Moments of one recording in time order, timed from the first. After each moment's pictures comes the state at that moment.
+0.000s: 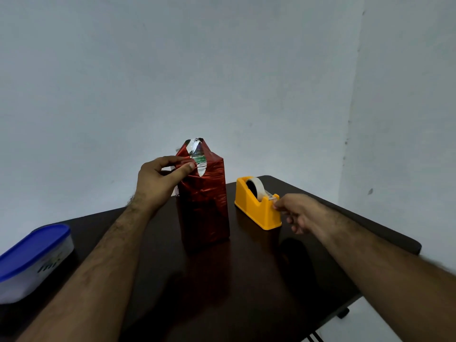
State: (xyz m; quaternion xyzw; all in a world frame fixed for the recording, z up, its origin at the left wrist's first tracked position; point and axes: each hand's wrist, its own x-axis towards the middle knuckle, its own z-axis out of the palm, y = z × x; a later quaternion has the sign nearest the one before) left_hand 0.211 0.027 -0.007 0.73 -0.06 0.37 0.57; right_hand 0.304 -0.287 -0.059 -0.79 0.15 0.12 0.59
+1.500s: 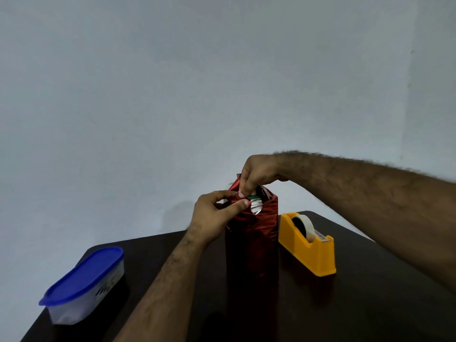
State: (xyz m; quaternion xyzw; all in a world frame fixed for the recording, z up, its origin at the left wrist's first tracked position) left_hand 0.207 0.036 -0.001 0.74 -0.08 0.31 0.60; right_hand 0.301 -0.116 0.134 -0.91 -0.38 0.05 0.17
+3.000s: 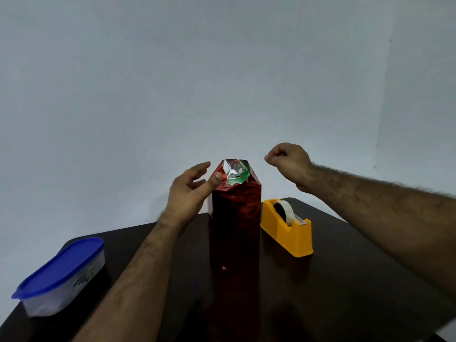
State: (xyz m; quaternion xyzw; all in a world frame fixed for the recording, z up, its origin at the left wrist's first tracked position) left_hand 0.203 0.037 0.011 0.74 -0.05 0.35 0.57; right_hand 0.342 -0.206 0.069 -0.79 -0.20 -0.19 0.54
